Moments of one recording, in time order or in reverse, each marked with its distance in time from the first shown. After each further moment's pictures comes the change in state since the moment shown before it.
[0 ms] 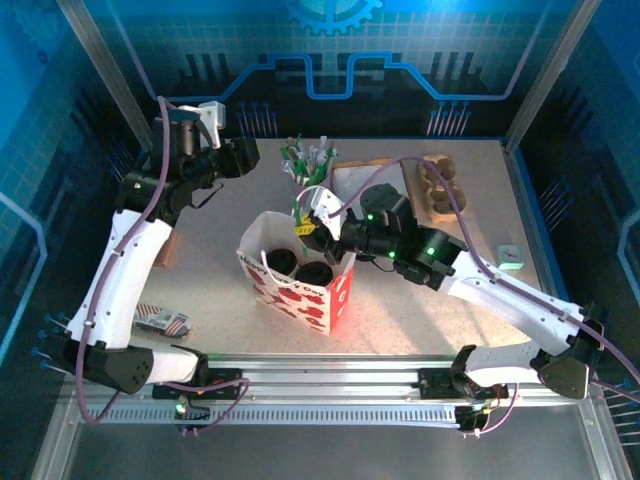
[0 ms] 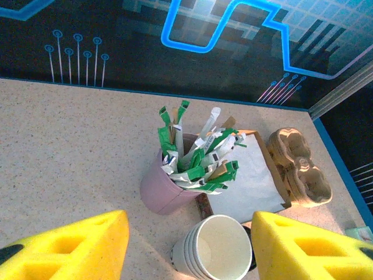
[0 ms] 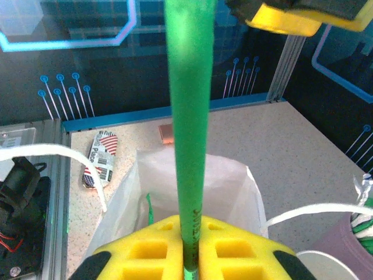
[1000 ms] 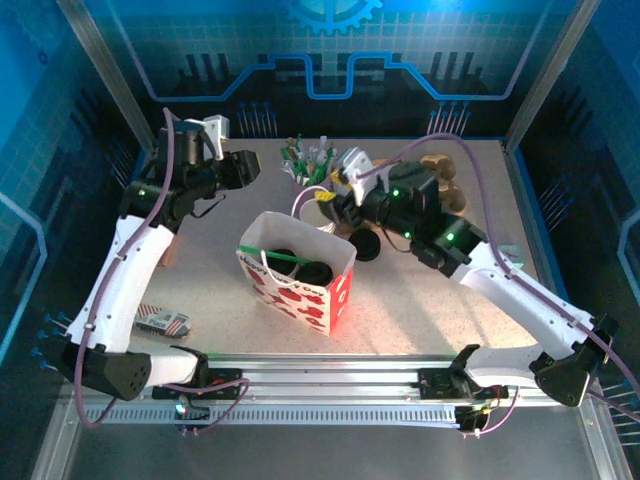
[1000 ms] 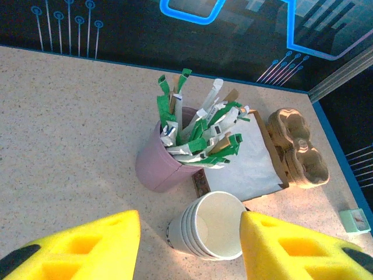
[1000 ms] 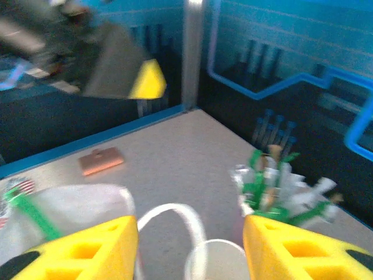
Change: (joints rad) left arm 0.000 -0.046 -0.099 0.001 0.039 -0.026; right arm -0.186 -0.010 0.101 -0.024 0.148 0.088
